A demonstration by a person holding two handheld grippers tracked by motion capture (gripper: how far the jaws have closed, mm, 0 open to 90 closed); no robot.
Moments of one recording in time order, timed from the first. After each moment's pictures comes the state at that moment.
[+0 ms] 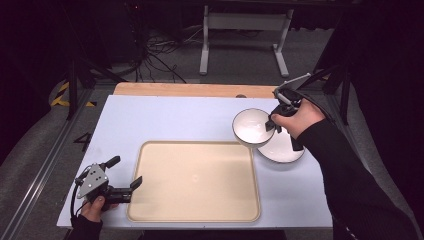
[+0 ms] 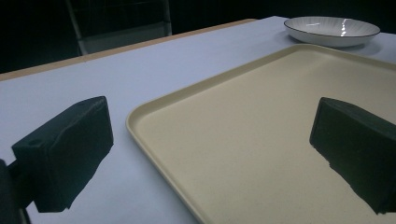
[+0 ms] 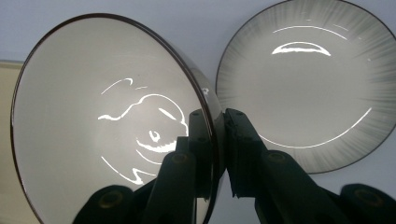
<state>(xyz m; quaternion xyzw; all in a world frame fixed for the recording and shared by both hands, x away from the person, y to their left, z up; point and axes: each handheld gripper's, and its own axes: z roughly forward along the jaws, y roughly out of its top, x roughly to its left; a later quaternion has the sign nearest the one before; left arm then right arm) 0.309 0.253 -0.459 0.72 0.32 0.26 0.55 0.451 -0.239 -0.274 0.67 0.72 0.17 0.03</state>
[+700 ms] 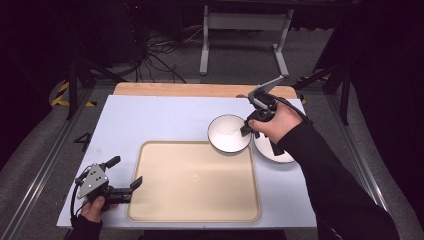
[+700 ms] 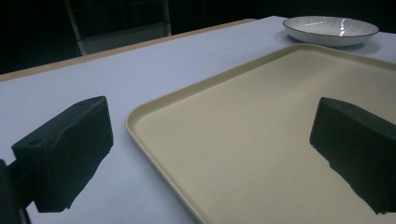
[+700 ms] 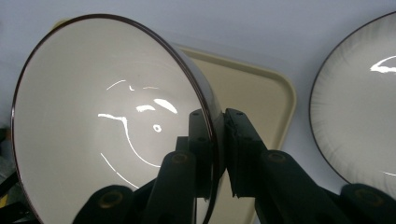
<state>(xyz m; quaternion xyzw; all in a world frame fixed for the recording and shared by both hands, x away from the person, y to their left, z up) 0.308 0.253 -0.459 0.72 0.32 0.26 0.55 0.440 -0.180 -0.278 0.60 0.78 0.20 -0.01</state>
